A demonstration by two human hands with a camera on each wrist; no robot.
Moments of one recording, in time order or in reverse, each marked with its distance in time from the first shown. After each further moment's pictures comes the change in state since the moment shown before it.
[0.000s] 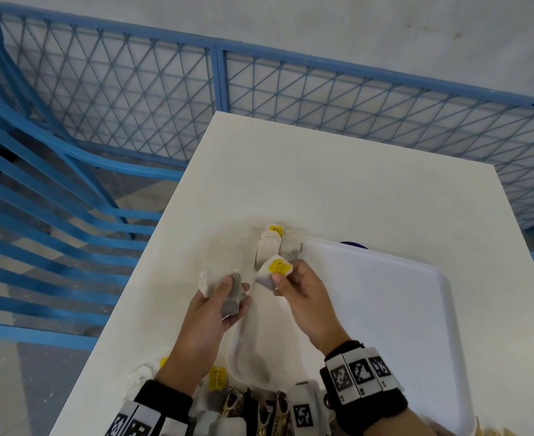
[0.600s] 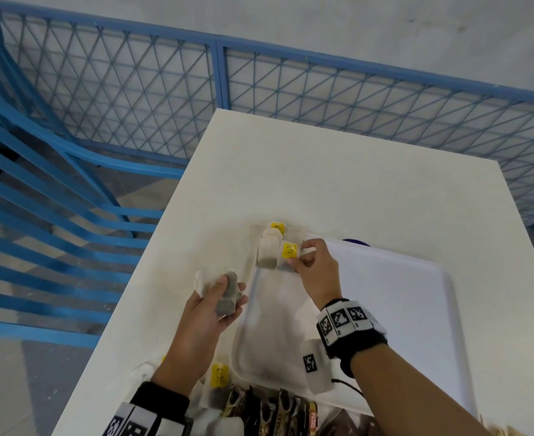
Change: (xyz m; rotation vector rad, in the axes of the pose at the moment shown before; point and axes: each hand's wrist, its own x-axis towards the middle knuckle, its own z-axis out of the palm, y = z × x) left_hand -0.002 0.001 -0.007 0.009 0.019 -0.018; right_hand 0.058 0.030 -0.025 -0.333 0.269 0.031
